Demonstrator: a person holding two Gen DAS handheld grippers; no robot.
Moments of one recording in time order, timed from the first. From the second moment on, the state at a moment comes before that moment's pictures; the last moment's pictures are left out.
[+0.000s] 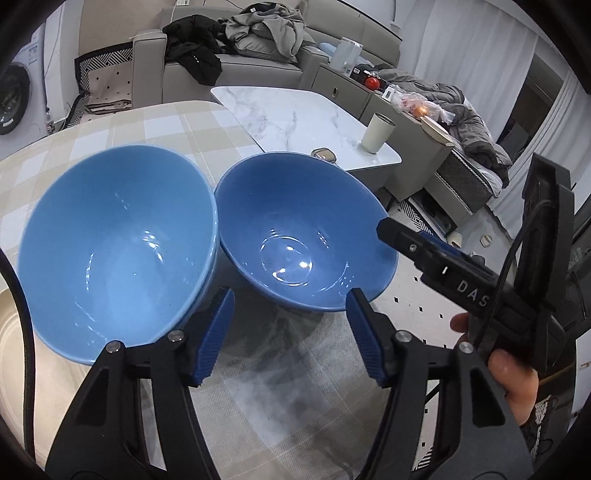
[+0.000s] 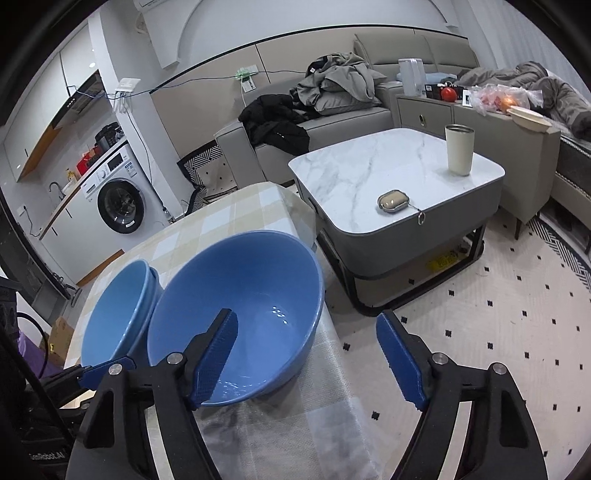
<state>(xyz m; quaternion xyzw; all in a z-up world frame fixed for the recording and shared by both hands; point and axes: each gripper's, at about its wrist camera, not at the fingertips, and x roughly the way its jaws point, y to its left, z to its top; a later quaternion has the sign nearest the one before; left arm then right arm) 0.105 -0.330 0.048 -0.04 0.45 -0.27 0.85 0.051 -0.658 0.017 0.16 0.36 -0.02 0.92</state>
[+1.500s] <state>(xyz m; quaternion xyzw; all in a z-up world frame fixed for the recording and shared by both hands) 0.120 -0.354 0.037 -0.01 0.43 -0.23 0.87 0.061 -0.652 -0.006 0.15 0.36 -0.01 0.92</state>
